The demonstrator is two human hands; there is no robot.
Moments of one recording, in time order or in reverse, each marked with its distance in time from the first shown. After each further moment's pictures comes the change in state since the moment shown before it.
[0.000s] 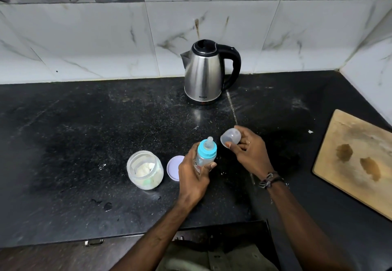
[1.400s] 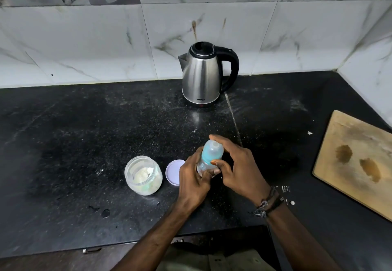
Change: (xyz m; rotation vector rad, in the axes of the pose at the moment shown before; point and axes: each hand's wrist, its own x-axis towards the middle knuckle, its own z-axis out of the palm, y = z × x) left_hand 0.004 0.001 -0.003 0.086 -0.062 0.056; right_hand -0.041 -0.055 0.007 -0.117 -0.147 -0.346
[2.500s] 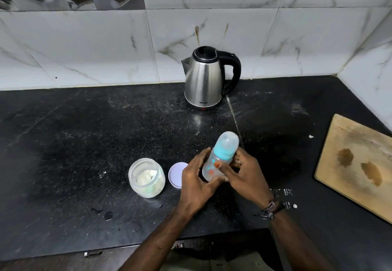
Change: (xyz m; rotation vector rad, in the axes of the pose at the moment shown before) left_hand -0.002 -0.011 -0.002 0.000 -0.035 0.006; right_hand -0.010 0.017 0.011 0.269 0.053 0.283
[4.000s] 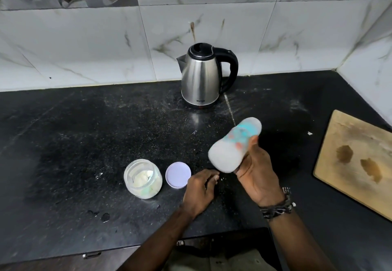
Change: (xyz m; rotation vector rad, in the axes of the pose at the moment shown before) left_hand -0.006 -0.060 0.028 0.262 -0.100 0.120; right_hand 0.004 -0.032 -0.013 0.926 0.014 0.180
